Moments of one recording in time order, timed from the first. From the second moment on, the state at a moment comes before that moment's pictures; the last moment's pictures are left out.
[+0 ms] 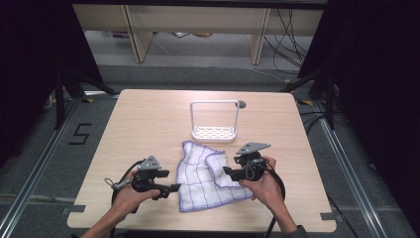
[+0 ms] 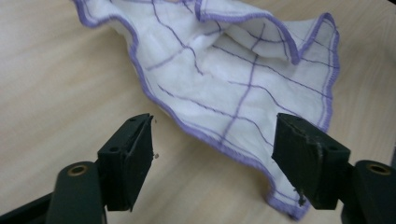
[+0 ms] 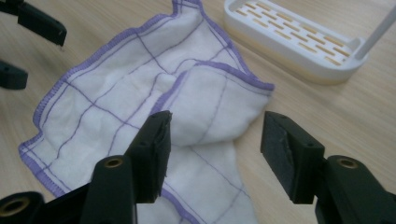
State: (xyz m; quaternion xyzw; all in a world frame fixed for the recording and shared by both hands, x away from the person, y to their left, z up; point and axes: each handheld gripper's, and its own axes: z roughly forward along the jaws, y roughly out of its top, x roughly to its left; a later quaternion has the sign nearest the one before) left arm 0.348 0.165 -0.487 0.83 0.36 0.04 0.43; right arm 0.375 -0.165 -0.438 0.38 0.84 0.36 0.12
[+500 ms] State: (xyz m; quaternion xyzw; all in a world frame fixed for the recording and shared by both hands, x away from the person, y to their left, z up) left arm 0.324 0.148 -0.504 0.84 0.35 0.04 0.42; right arm 0.373 -0.100 -0.456 0.36 0.86 0.32 0.13
